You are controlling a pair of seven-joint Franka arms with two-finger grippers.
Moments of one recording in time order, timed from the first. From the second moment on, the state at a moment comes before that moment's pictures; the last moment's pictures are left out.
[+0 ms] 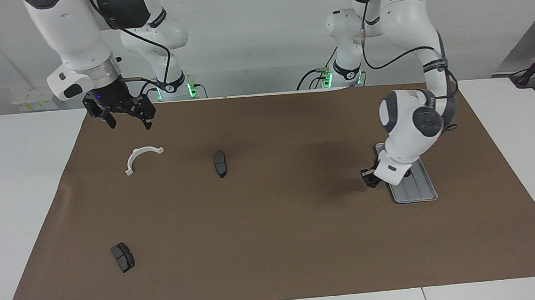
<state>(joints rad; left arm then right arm) -0.05 0.42 -0.05 -1.71 -0.06 2.05 -0.12 0.02 -0.01 0.05 -1.63 -0.01 1.62 0.24</state>
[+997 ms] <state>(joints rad) 0.05 0.42 -0.06 -1.73 -0.06 2.00 0.03 0.02 -0.01 0.05 -1.63 -0.01 1.62 0.24</state>
